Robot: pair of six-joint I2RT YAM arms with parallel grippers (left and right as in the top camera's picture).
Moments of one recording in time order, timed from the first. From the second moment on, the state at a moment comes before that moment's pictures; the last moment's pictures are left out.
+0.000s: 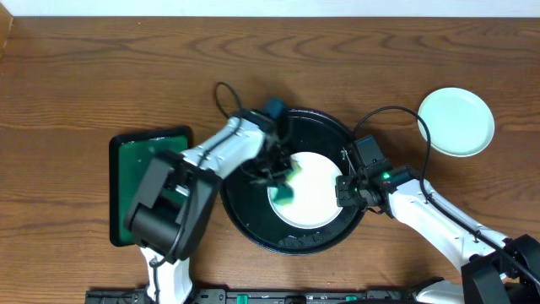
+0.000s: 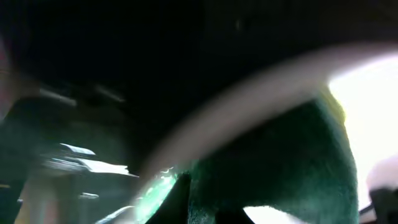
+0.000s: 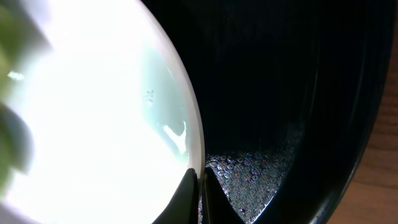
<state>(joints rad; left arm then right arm) -0.49 1.99 1.26 -0.87 0.39 -0.72 0.45 1.49 0.72 -0.53 -0.06 0.41</state>
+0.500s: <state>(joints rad) -0.42 2.00 1.25 -0.68 0.51 -0.72 0.45 1.49 0.73 -0.53 -0.07 0.41</state>
